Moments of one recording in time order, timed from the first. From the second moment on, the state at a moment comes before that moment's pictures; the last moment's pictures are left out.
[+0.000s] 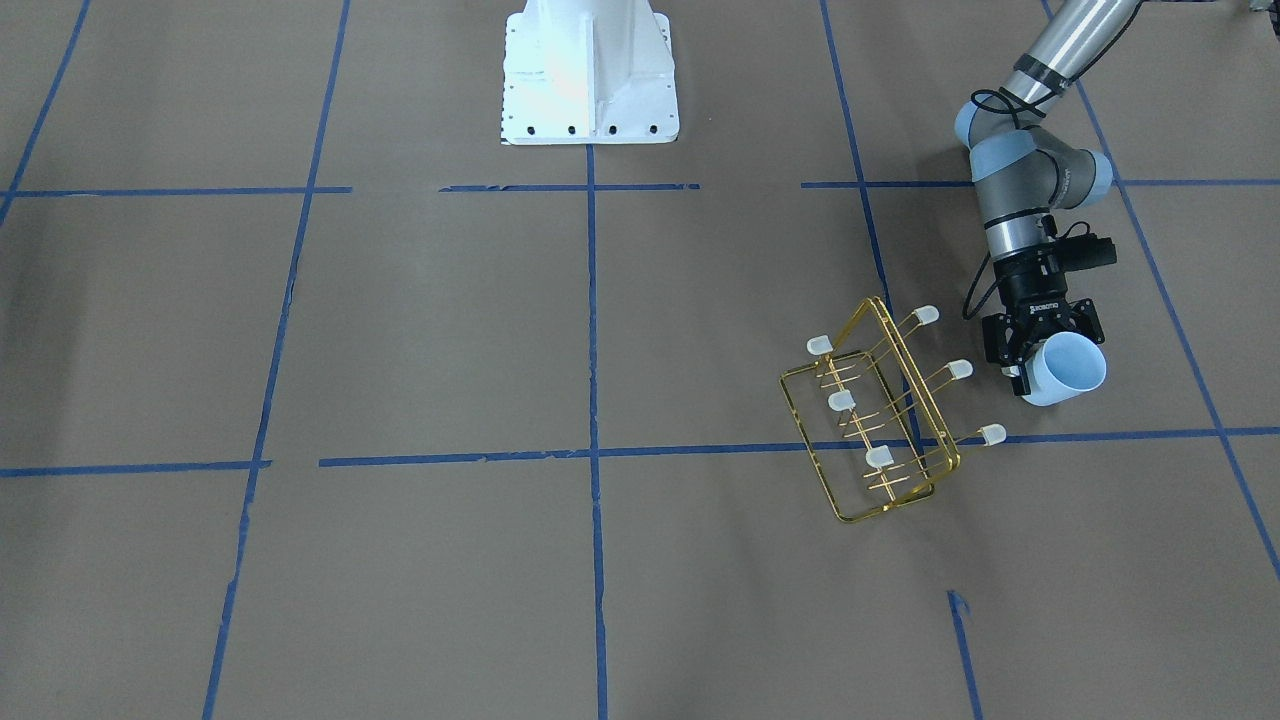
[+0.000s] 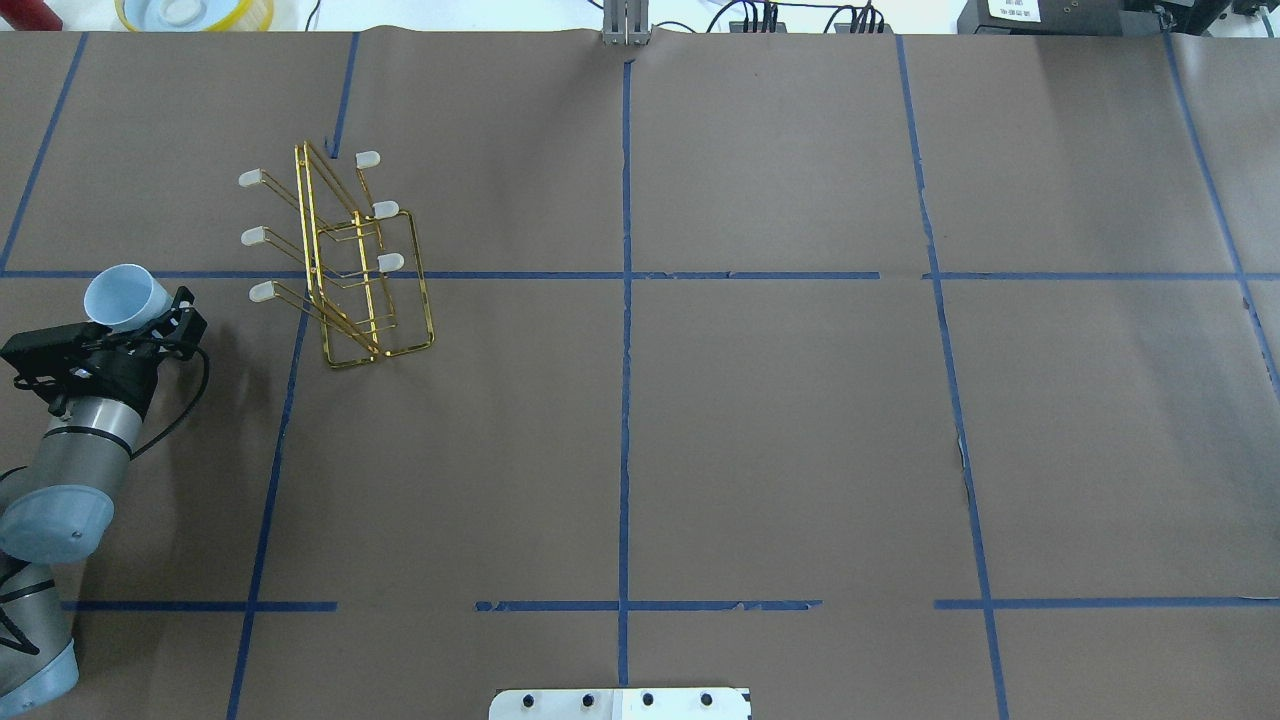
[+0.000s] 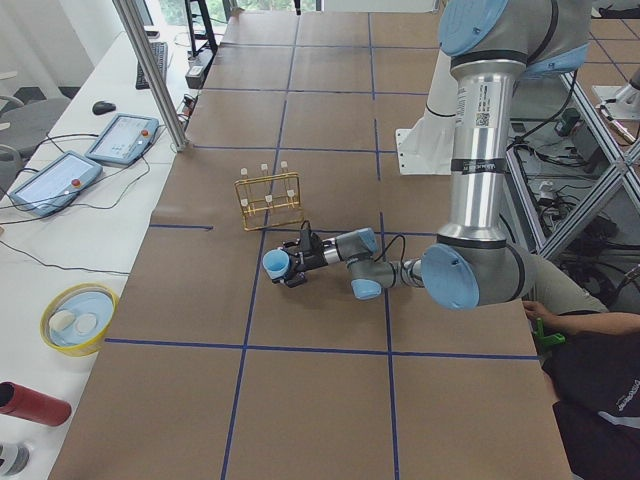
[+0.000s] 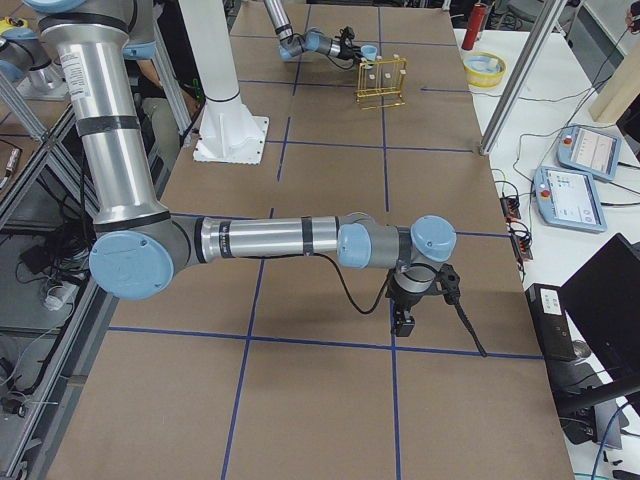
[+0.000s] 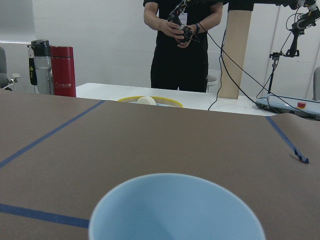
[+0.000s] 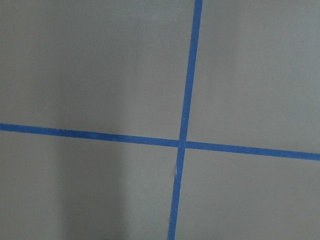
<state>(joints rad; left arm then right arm) -0.45 -1.59 -1.29 -2.84 -0.65 -1.36 1.49 -1.38 1.46 -1.67 2.30 -0.04</state>
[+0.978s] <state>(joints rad) -0.45 -1.59 -1.28 -2.84 -0.67 -1.35 1.49 -1.38 1.46 -1.67 2.30 -0.04</state>
